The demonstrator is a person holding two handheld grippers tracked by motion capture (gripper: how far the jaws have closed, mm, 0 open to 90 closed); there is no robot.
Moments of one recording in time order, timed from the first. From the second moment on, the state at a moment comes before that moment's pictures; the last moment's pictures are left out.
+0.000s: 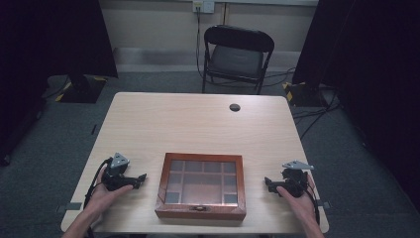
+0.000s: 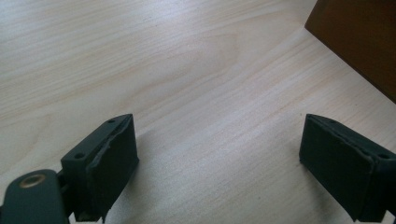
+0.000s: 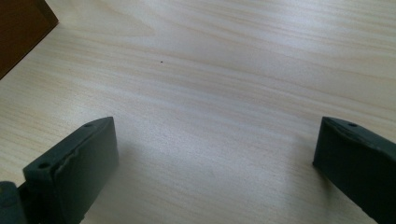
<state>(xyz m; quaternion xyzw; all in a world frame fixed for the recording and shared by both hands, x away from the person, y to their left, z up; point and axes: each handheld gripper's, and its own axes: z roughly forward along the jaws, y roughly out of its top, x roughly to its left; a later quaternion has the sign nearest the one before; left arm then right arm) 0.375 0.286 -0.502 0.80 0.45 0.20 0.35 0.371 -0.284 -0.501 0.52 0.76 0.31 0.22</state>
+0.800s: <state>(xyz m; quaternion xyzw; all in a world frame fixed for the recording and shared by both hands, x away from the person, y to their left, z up) 0.375 0.286 -0.502 0.80 0.45 0.20 0.35 0.354 -0.270 -0.464 0.47 0.78 0.40 0.13</state>
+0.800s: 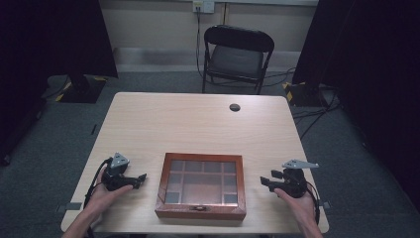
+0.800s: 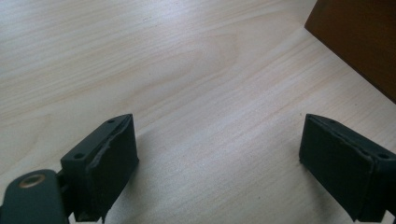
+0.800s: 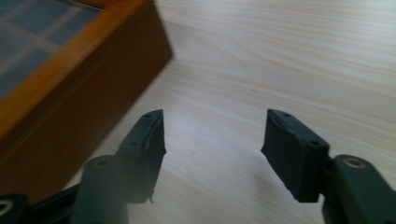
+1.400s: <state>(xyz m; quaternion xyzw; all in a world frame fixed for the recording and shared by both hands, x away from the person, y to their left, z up) 0.376 0.286 -0.502 0.80 0.45 0.20 0.35 0.330 -0.182 -0.423 0.29 0.82 0.49 0.03</state>
